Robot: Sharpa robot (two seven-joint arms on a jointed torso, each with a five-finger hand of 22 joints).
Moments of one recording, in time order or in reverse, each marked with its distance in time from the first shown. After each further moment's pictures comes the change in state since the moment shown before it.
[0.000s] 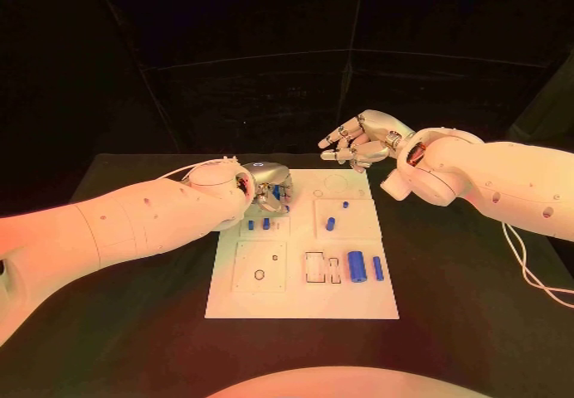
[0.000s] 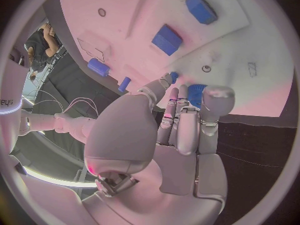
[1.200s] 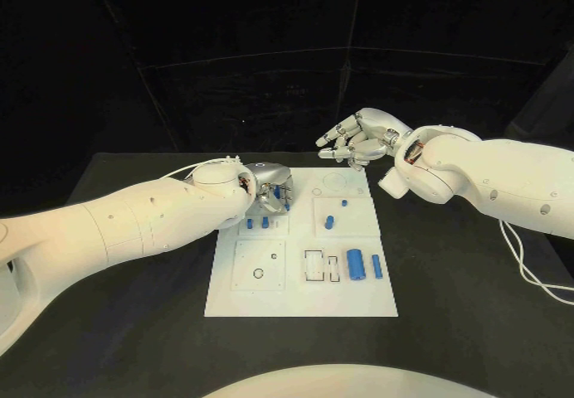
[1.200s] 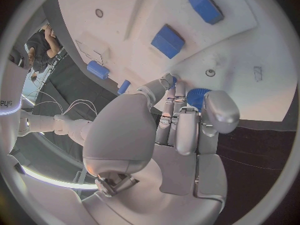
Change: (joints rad) left arm -0.011 0.031 0.002 -0.044 -0.007 0.019 0.019; left_hand 0.010 0.010 0.089 -0.025 0.000 0.070 -0.006 -0.032 -0.016 0.105 -0.013 -0.045 -0.030 0.000 -0.015 0.007 -0.011 -0.025 0.019 -0.012 0.111 0.118; right arm 0.000 0.002 0.000 0.002 0.000 0.000 0.000; right_hand 0.000 0.000 0.000 0.000 0.000 0.000 0.000 0.000 0.000 0.000 0.000 0.000 0.000 0.000 0.000 0.000 0.001 0.000 0.000 0.000 0.000 0.000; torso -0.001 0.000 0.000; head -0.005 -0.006
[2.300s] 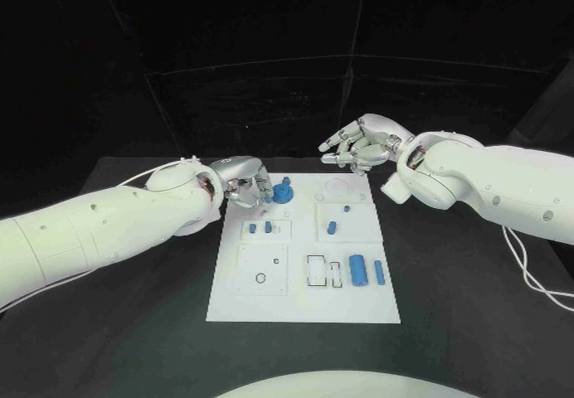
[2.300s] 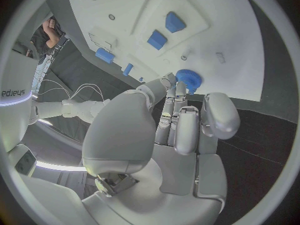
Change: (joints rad) left arm 0.005 -0.210 0.046 0.150 0.068 -0.112 0.074; left_hand -0.008 -0.008 0.051 -0.029 0.000 0.041 0.009 -0.027 -0.004 0.059 -0.002 -0.070 -0.001 0.000 0.000 0.000 -0.019 0.001 0.007 0.000 0.043 0.049; right arm 0.000 -0.006 0.000 0.000 0.000 0.000 0.001; right_hand 0.000 0.000 0.000 0.000 0.000 0.000 0.000 0.000 0.000 0.000 0.000 0.000 -0.001 0.000 0.000 0.000 0.001 0.000 0.000 0.000 0.000 0.000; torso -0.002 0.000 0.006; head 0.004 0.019
